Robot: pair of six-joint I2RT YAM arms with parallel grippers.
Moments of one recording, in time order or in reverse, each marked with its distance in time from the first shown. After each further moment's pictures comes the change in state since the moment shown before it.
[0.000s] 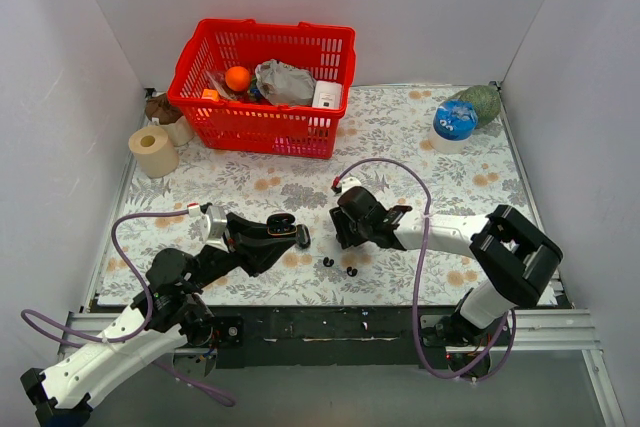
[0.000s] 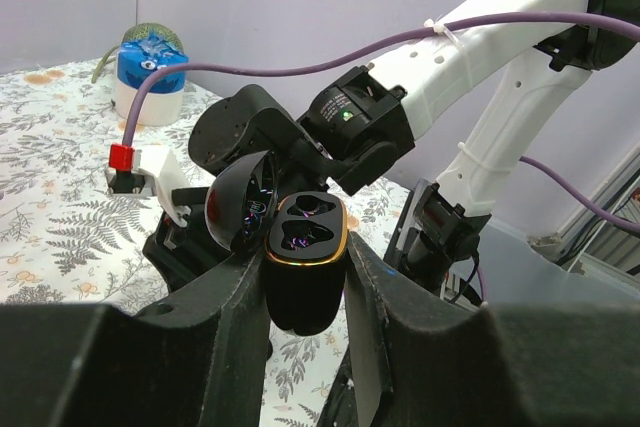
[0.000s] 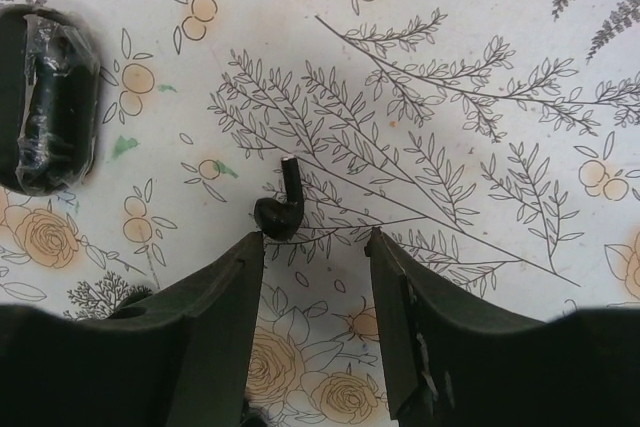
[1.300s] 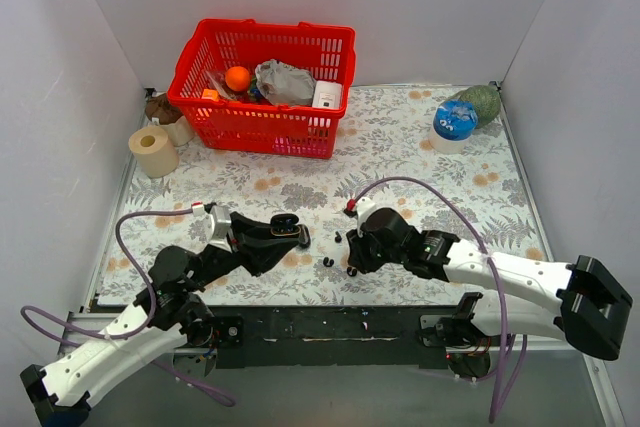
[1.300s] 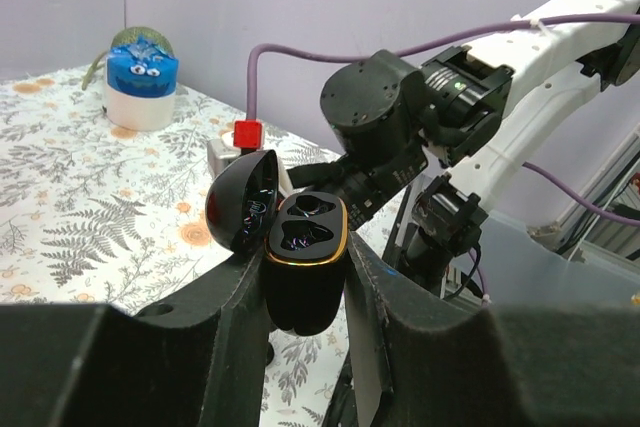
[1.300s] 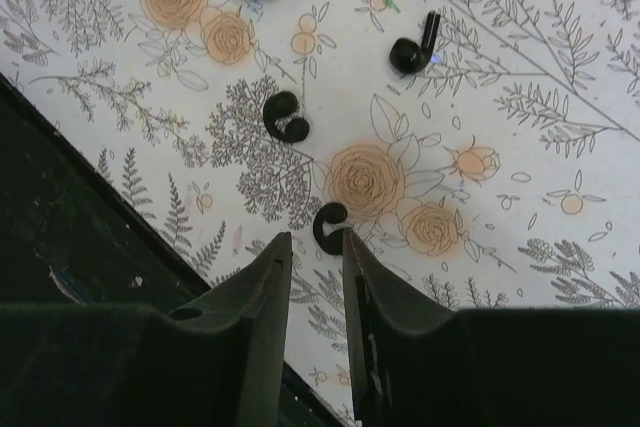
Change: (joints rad) left arm 0.000 0.055 0.002 0.044 0.040 0.026; right arm 0.117 -0.469 -0.188 -0.137 -0.152 -0.026
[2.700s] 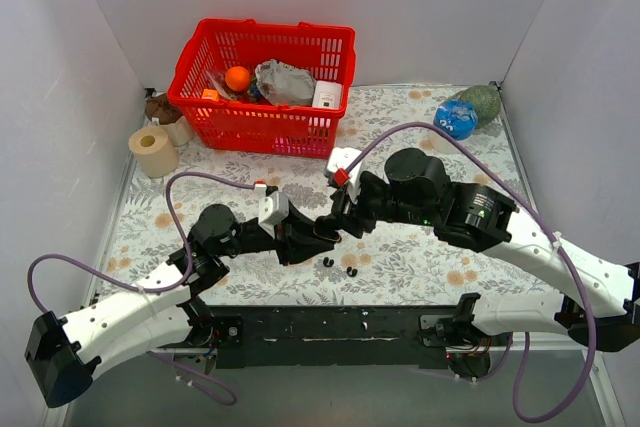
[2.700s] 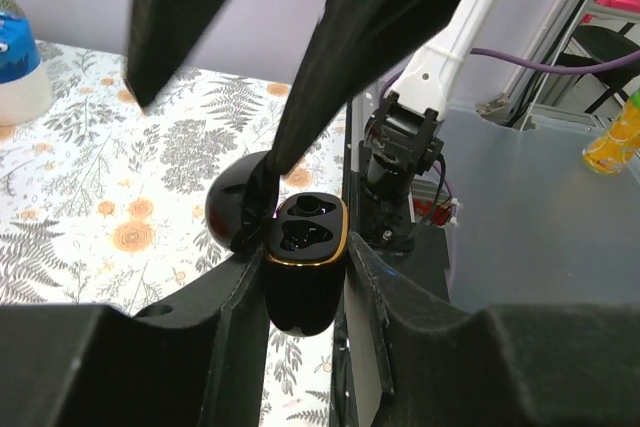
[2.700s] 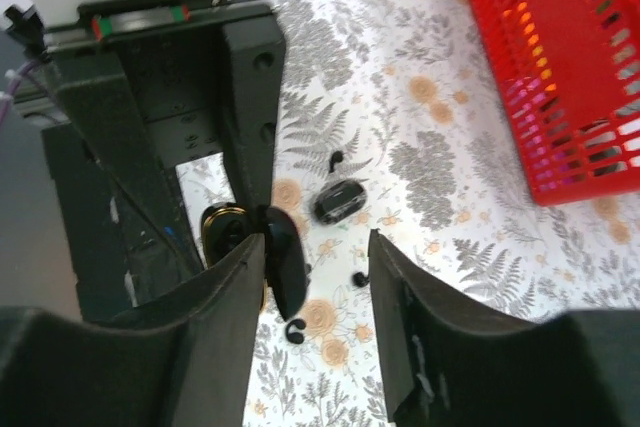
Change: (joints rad) left arm 0.000 0.482 0.213 0.117 0.360 0.159; right arm 0.105 0.037 0.801 -0.422 -0.112 -0.534
